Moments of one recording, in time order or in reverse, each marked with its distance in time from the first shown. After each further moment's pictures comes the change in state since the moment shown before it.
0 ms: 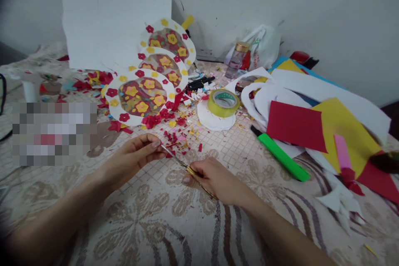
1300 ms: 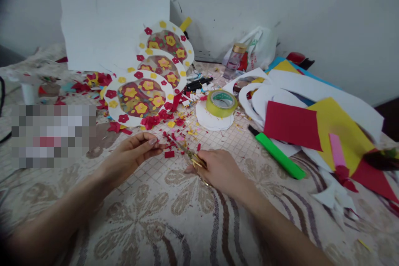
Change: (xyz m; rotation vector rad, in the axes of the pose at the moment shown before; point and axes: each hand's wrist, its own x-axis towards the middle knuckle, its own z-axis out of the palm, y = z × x) left_hand 0.002 0.001 -0.005 0.010 0.077 0.009; right_hand 0.004 0.004 -0.014 -0.623 0.256 0.143
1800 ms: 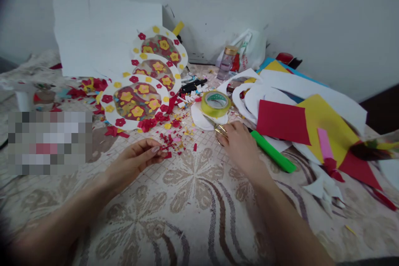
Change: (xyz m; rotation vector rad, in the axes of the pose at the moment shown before) left_hand -0.005 -0.009 0.005 0.056 -0.085 -0.030; right_hand 0.005 0.058 -0.018 -0.273 0.472 0.257
